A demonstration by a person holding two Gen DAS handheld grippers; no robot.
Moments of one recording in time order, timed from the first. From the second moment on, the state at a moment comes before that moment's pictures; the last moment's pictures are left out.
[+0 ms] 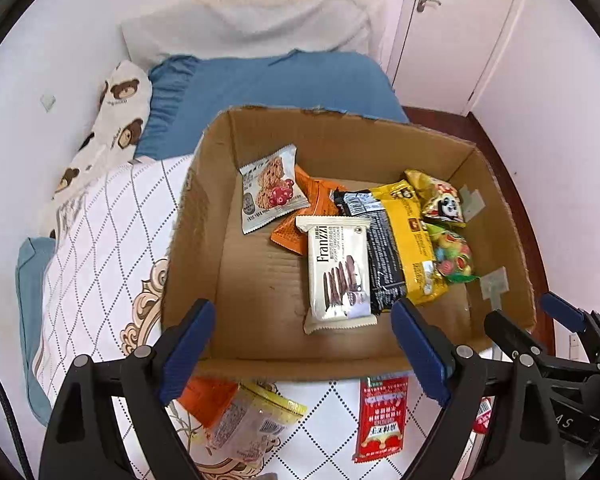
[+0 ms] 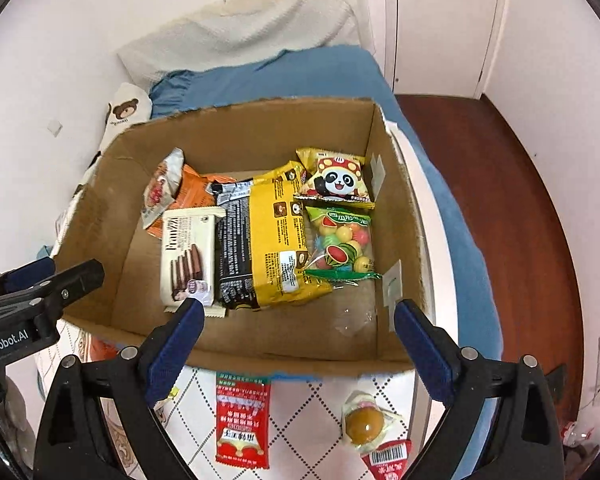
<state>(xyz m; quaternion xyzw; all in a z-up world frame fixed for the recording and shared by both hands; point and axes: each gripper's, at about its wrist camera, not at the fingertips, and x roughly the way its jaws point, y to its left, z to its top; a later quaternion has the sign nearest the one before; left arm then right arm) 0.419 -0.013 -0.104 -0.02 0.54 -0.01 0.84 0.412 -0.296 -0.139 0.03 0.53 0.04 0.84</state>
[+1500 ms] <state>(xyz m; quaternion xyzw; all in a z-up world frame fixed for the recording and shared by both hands) 0.346 -0.097 -0.267 -0.01 0.68 -0.03 0.73 0.338 -0.373 -0.289 0.10 0.64 0.07 0.76</state>
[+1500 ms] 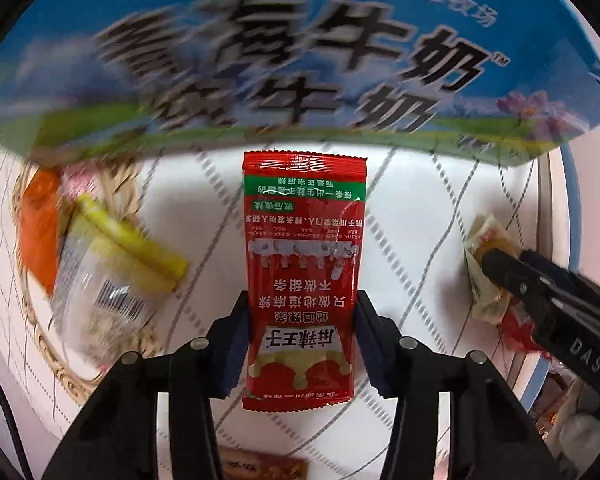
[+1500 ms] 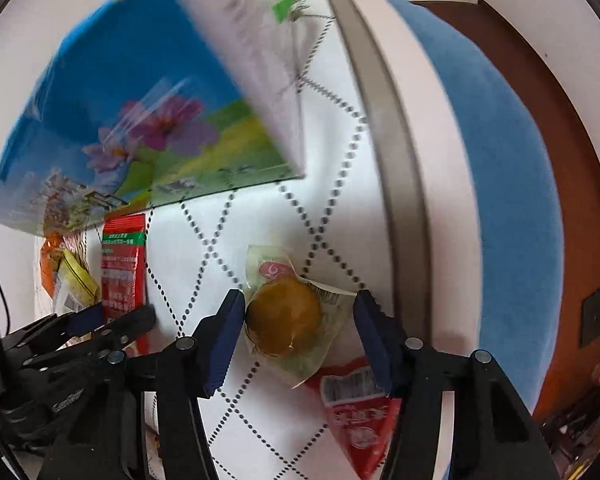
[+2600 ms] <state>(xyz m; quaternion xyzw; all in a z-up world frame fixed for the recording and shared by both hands) 0.342 -0.082 -0.120 -0.13 0.60 -0.12 0.78 0.306 -0.327 -0.161 0.13 0.56 0.18 0.80</state>
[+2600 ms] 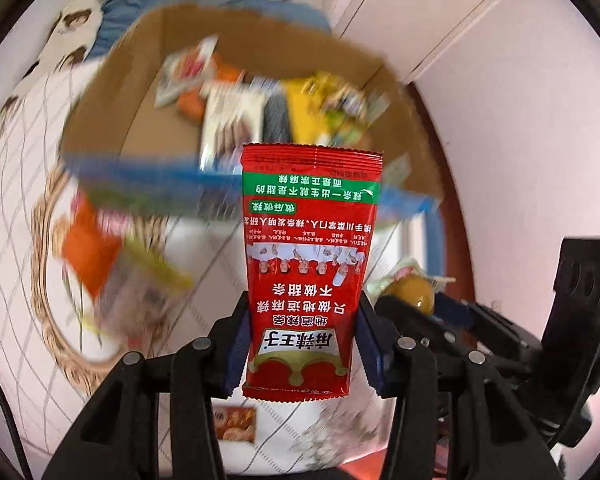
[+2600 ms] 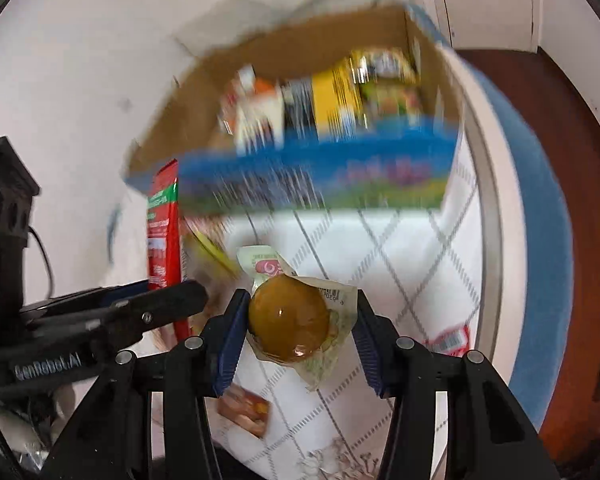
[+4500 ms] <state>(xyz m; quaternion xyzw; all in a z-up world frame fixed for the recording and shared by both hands) 0.505 -0.107 -0.179 0.14 0.68 -0.20 0.70 0.454 -0.319 -0.176 0.02 0.60 0.12 0.79</state>
